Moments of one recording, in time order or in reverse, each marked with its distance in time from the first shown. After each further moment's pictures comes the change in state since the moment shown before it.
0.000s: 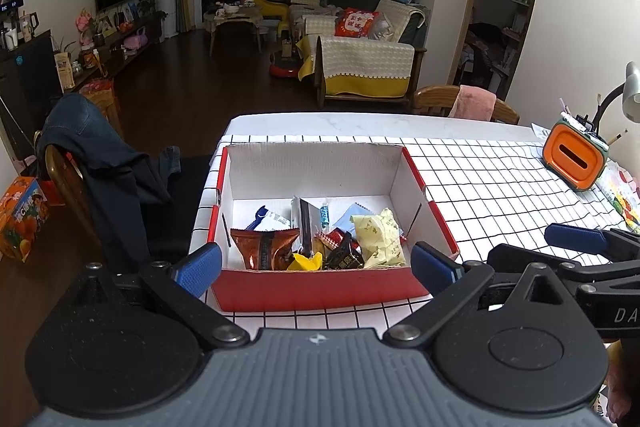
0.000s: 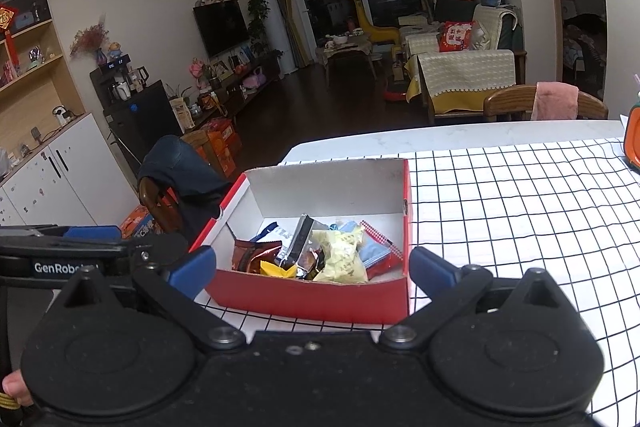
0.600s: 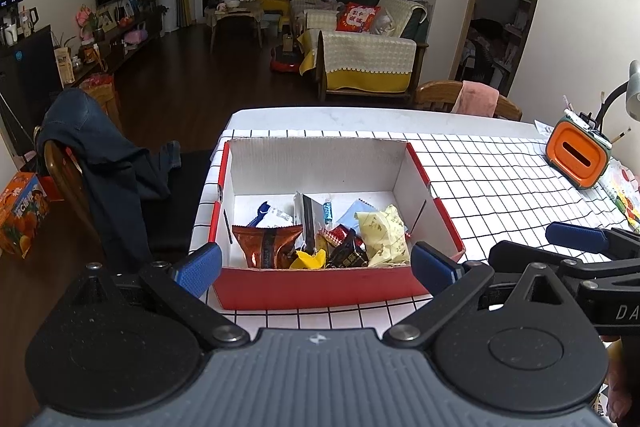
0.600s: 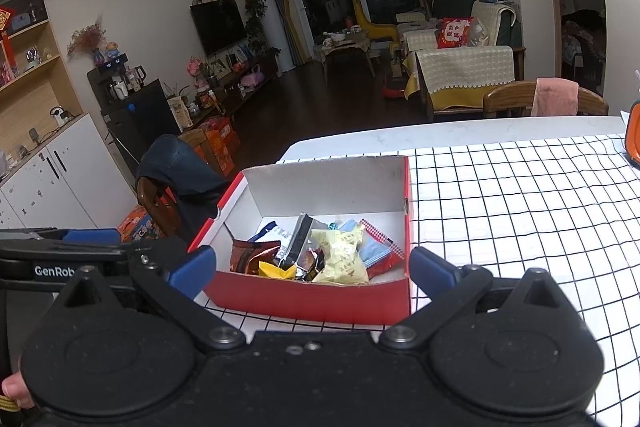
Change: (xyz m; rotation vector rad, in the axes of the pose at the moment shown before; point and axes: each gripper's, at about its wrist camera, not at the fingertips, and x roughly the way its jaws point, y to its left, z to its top) left arm 0.009 0.006 0.001 -0.007 0.020 0.000; right arm 0.006 0.000 0.001 0.011 0.010 -0.002
